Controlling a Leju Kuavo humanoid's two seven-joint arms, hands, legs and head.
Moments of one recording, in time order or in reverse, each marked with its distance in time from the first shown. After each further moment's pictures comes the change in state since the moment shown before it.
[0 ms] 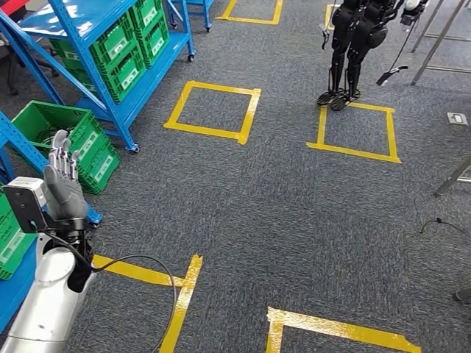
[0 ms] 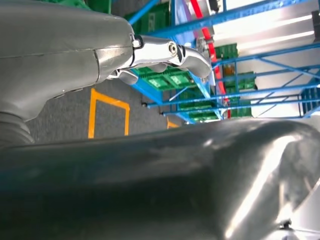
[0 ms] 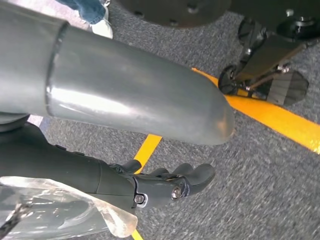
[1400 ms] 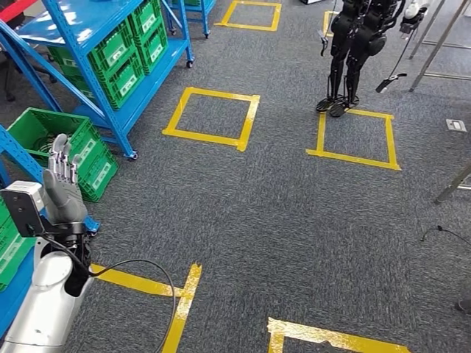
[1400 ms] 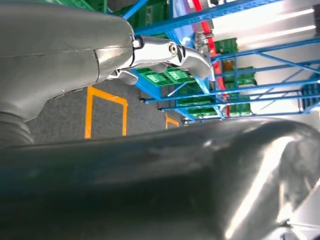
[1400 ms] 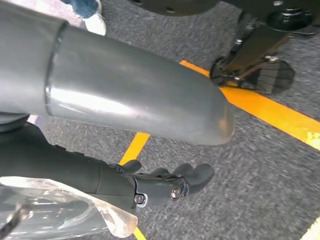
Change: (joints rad) left arm 0.009 0.007 0.000 -0.002 0.015 -0.019 -0.001; right arm 0.000 -0.005 0.006 0.000 0.004 0.001 0.001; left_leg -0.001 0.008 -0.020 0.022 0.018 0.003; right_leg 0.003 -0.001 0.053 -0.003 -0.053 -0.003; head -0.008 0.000
